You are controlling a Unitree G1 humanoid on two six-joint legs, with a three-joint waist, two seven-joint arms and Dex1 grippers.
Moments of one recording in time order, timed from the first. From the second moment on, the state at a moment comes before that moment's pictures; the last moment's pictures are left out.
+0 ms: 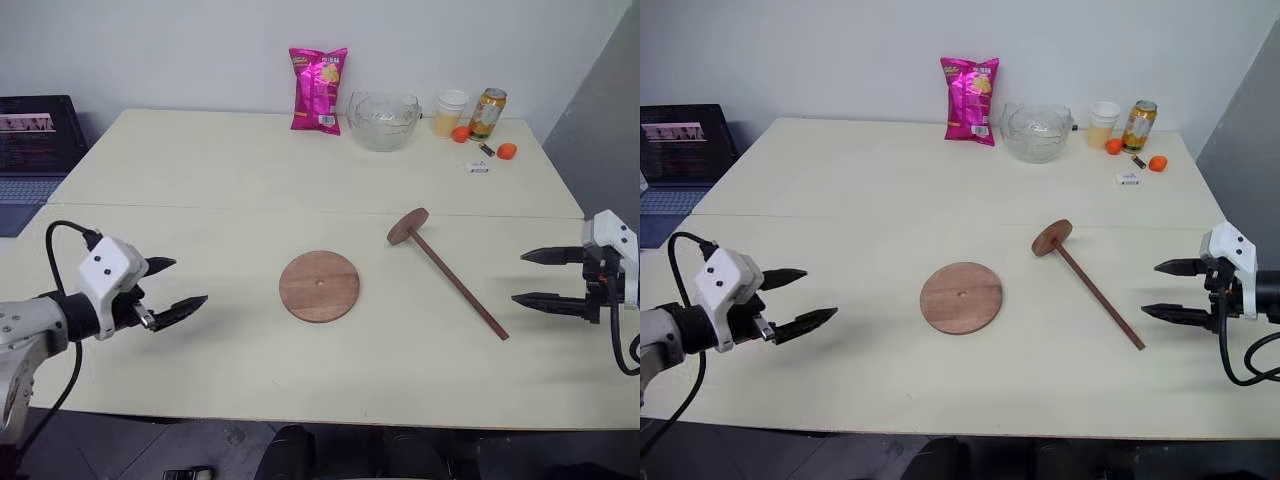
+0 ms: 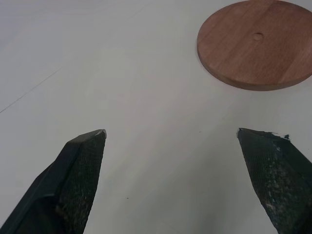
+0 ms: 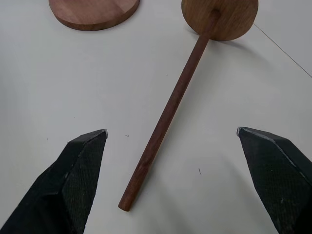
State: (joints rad) left arm 0.07 0.96 0.43 -0.23 -0.42 0.45 -0.98; right arm -0.22 -1.12 -0.21 0.05 0.45 0.42 1.33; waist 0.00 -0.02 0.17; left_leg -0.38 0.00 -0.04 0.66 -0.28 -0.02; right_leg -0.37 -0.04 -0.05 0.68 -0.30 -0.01
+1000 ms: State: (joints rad) left arm 0.06 0.96 0.43 -0.27 -0.47 0.41 -1.04; right arm -0.23 -1.12 -0.20 0.08 0.41 0.39 1.33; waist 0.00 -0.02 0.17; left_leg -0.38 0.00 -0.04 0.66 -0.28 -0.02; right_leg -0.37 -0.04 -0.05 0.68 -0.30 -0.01
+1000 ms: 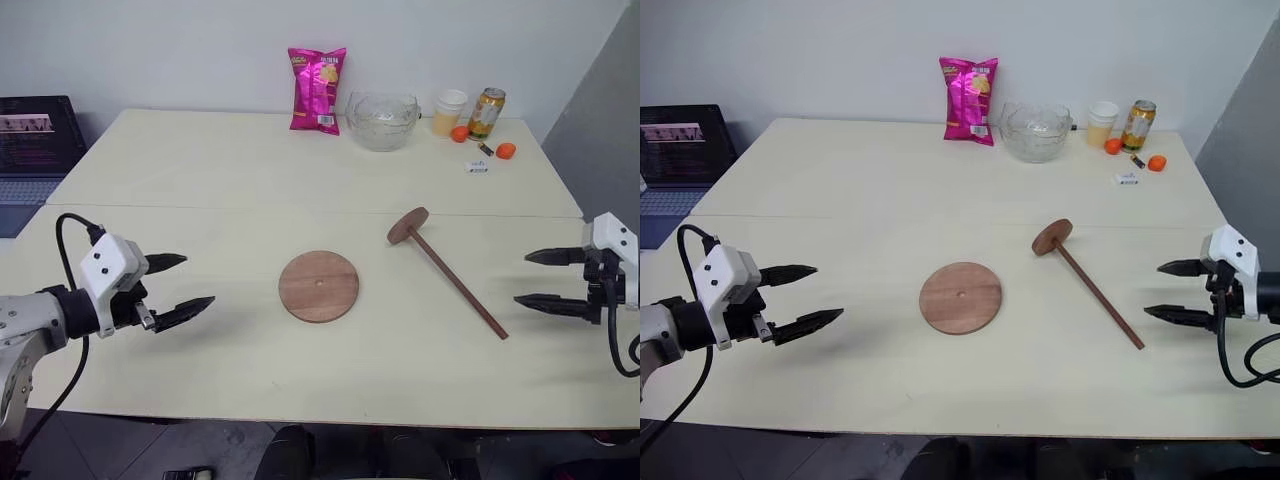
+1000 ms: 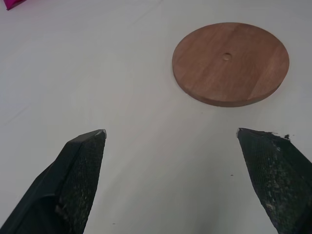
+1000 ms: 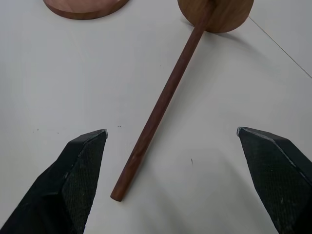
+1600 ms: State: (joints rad) left arm -0.05 0.96 0.30 -0.35 -0.52 0.45 -1.07; right arm -0.29 -1.14 -0.19 -0.01 0.41 0.41 1.32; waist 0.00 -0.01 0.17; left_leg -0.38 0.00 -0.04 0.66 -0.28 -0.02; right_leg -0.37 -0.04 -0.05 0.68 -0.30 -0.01
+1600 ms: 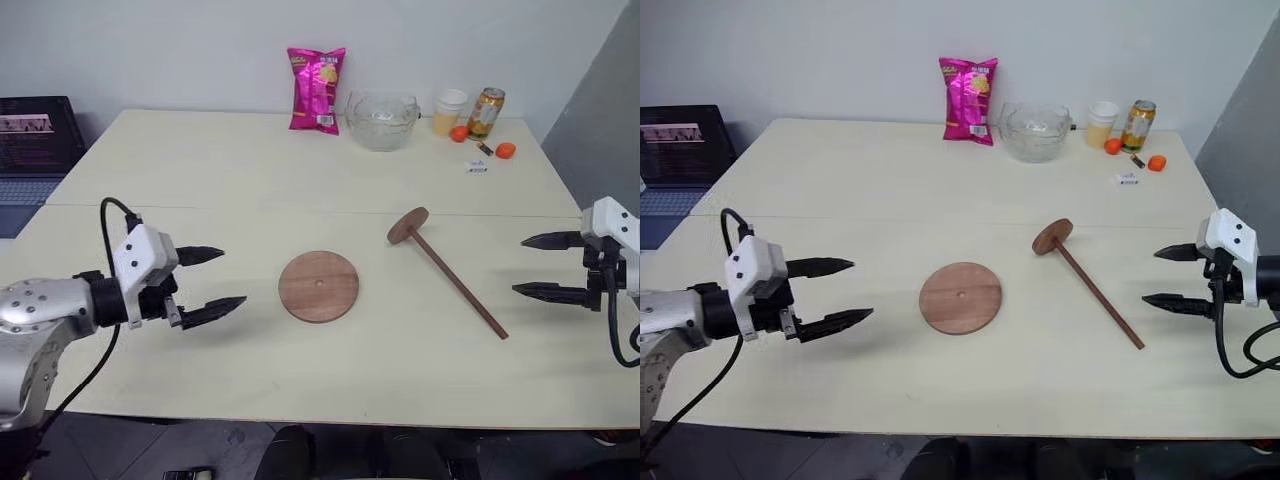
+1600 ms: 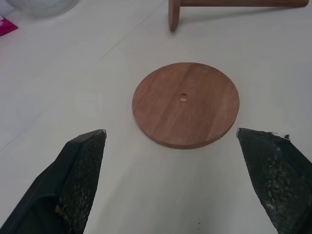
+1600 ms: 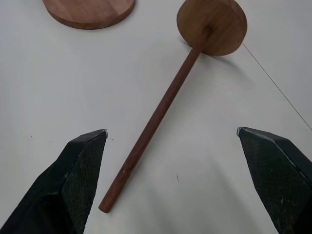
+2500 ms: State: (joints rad) left arm -0.26 0.83 -0.01 -0.39 -0.43 0.40 -1.07; right arm -0.88 -0.76 0.38 0.03 0.24 1.29 0.86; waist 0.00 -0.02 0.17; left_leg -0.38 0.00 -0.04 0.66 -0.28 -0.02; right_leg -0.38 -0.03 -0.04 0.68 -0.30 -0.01
